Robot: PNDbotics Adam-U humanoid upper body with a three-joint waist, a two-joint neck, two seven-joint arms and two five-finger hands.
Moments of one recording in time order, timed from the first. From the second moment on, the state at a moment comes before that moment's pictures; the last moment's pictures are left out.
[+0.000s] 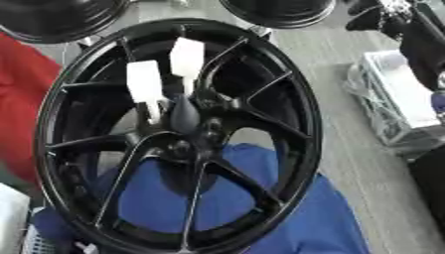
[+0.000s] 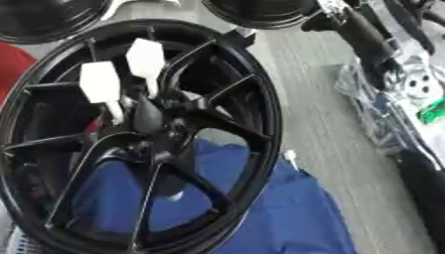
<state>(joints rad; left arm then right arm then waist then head) -0.85 1.06 -0.25 -1.81 0.11 0.25 -0.45 -0.49 -0.65 0.14 -1.94 -0.26 0.32 -0.17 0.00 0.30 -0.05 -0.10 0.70</state>
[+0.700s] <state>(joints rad) -0.79 1.11 -0.33 -1.98 -0.02 0.33 -0.63 -0.49 -0.65 0.14 -1.94 -0.26 0.33 -0.17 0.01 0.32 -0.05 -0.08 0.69</state>
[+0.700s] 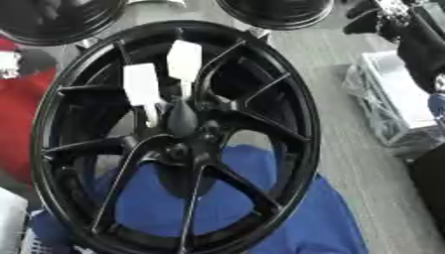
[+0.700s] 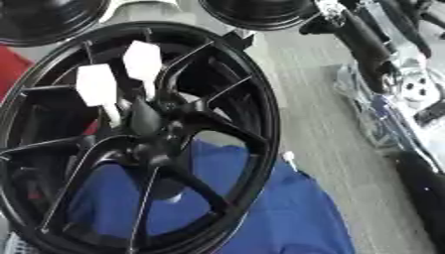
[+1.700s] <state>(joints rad) -1.00 0.98 -0.48 -1.89 -0.11 0.41 -0.69 -0.49 -0.65 0.15 -1.93 -0.25 0.33 -0.16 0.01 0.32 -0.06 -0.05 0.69</state>
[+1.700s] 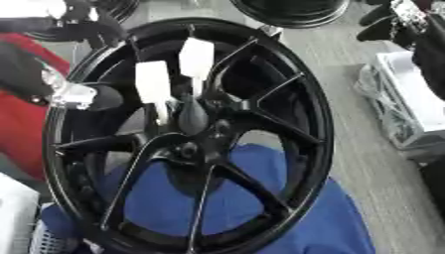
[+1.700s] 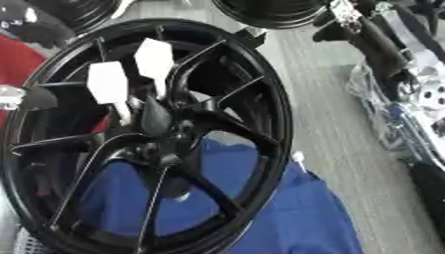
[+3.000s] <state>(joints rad) -1.08 0.83 -0.55 -1.66 -0.19 0.38 -0.79 -0.50 -0.64 0.16 -1.93 -0.25 0.33 -0.16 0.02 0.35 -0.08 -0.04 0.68</state>
